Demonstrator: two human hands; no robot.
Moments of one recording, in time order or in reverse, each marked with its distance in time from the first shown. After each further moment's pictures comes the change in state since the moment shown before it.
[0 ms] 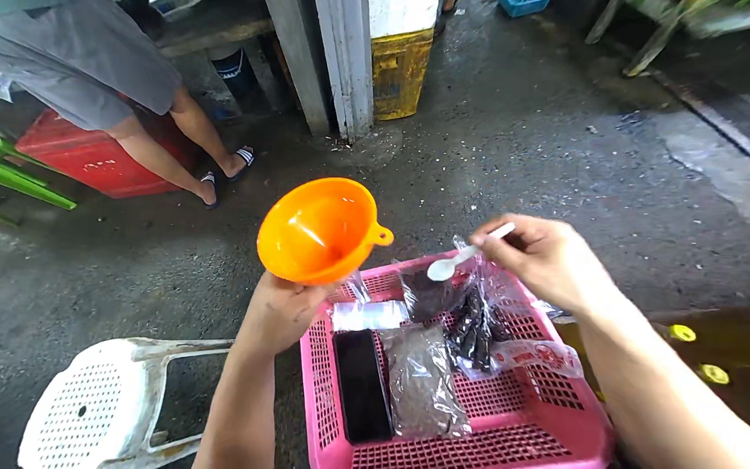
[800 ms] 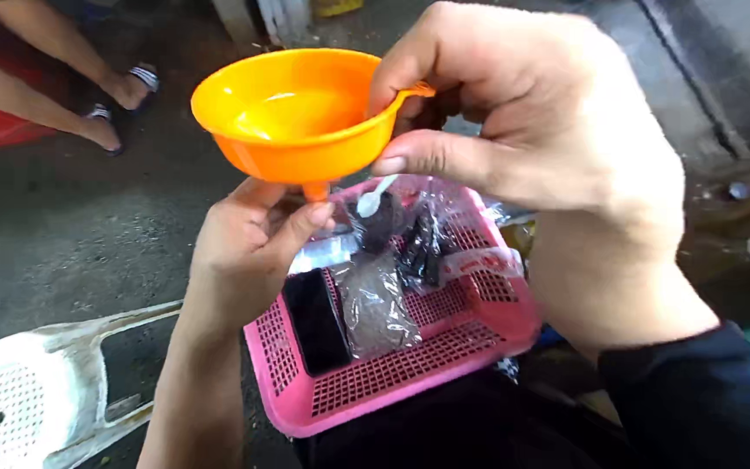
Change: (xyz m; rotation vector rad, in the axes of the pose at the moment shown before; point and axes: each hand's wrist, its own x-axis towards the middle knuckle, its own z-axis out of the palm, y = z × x) left_hand 0.006 0.002 0.046 0.034 -0.230 -0.005; right_hand 0.035 -0.084 -0.008 0.077 -0.270 -0.614
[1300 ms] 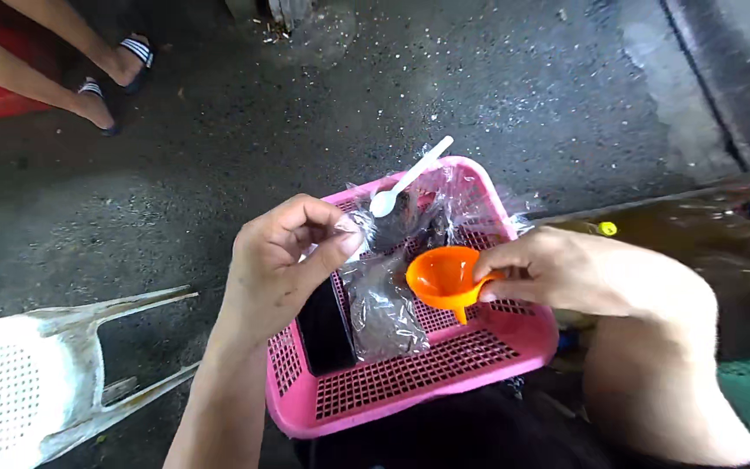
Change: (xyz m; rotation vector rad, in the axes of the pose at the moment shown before) left_hand -0.015 -0.030 0.013 -0.322 0.009 -0.021; right_hand -0.158 0.025 0.008 0.002 -0.537 0.752
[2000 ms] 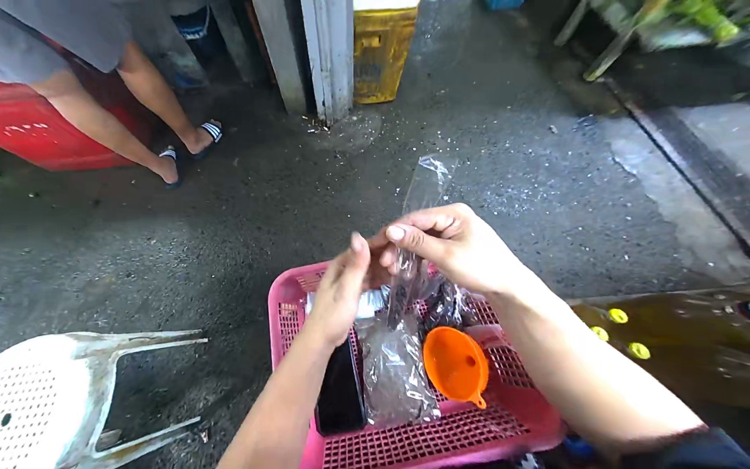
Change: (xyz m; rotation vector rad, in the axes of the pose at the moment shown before) left_hand 0.025 -0.021 0.031 -0.292 0.108 -0.204; right_hand 0.112 -0.103 -0.029 0.558 0.395 -0.377
